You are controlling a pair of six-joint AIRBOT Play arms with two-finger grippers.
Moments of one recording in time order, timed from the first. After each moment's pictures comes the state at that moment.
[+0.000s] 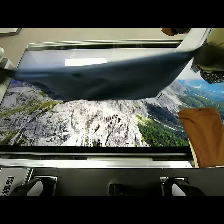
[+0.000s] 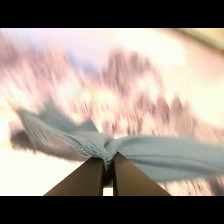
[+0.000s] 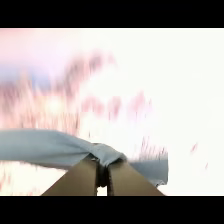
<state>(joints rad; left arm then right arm) 0.31 -0.90 1.43 1.02 -1.12 -1.52 -0.21 -1.03 1.63 2.17 -1.10 -1.83</state>
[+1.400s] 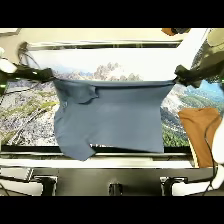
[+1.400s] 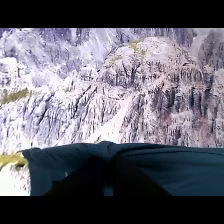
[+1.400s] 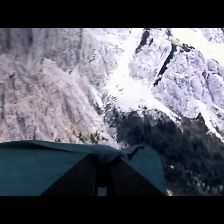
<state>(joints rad) 0.08 -1.66 1.69 1.18 -1.02 -1.45 -0.20 -1.65 1.77 1.94 -1.28 -1.45</state>
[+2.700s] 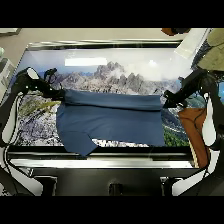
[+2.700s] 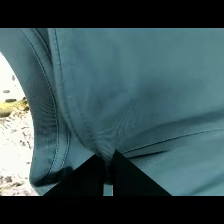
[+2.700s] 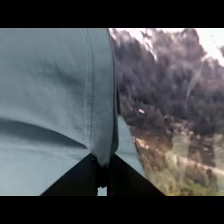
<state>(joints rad) 0.06 -1.91 1.77 1.28 -1.36 -1.33 -0.20 -1.85 1.69 1.92 -1.56 -1.46</state>
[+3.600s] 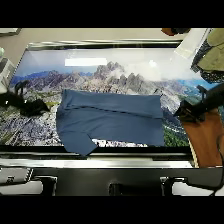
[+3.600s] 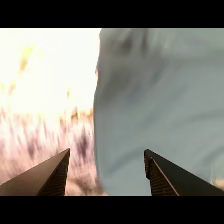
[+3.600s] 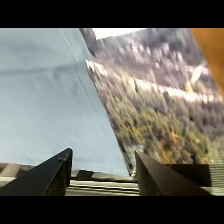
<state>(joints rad) 0.33 -1.47 1.24 1.17 -1.39 -1.41 -0.41 -1.46 1.27 1.95 -1.51 -1.64</state>
